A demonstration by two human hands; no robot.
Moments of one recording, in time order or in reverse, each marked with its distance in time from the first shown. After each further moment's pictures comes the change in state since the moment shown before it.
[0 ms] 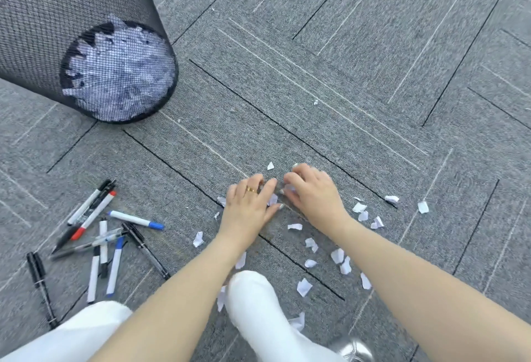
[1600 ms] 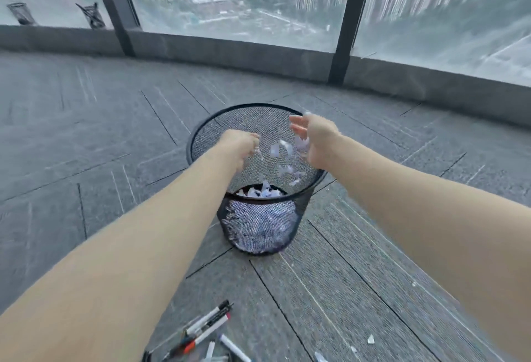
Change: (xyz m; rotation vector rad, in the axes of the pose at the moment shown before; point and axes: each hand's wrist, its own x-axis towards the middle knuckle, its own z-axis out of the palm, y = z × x) left_hand 0.147 -0.207 -0.341 -1.351 0.326 -0.993; right_hand 0.329 -0.231 -0.230 1.360 -0.138 0.578
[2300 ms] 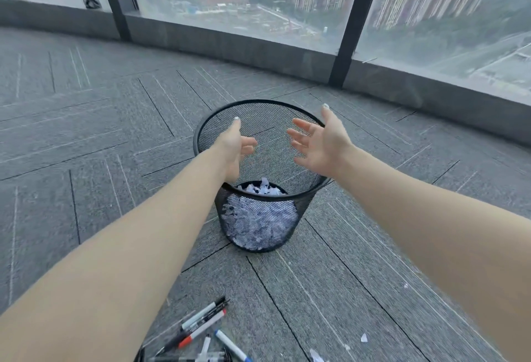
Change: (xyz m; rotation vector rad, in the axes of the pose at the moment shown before) left_hand 0.018 -0.020 -0.032 -0.009 -0.151 -0.094; right_hand 0.003 0.012 -0.004 0.190 -0.221 0.063
